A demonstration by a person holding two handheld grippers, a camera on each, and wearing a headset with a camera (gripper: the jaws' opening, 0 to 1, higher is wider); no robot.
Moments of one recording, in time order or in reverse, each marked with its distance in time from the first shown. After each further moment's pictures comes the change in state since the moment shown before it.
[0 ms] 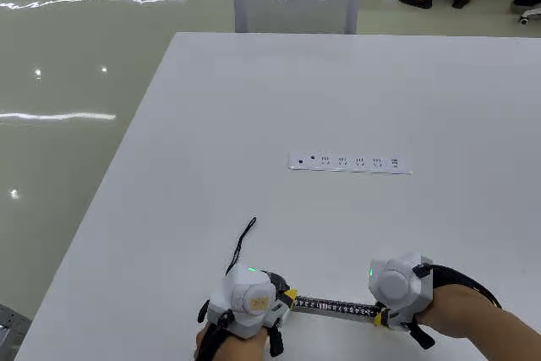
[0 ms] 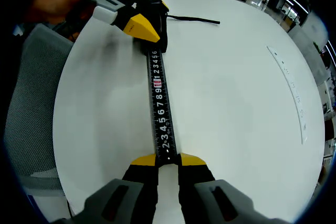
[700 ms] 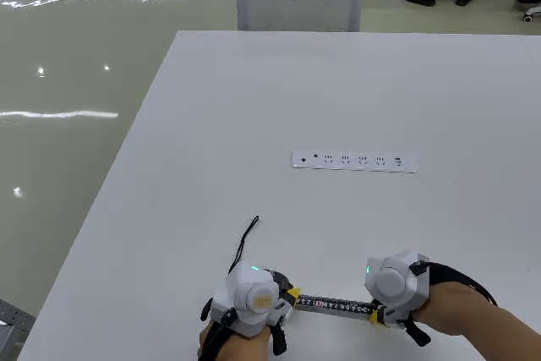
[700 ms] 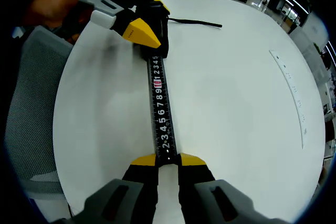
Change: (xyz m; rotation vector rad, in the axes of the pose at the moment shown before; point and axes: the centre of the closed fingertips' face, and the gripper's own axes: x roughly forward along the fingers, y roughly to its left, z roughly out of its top) left arm -0.011 -0.004 0.008 -0.003 0.001 0.002; right arm 0.007 0.001 0.011 -0.003 -0.010 0.004
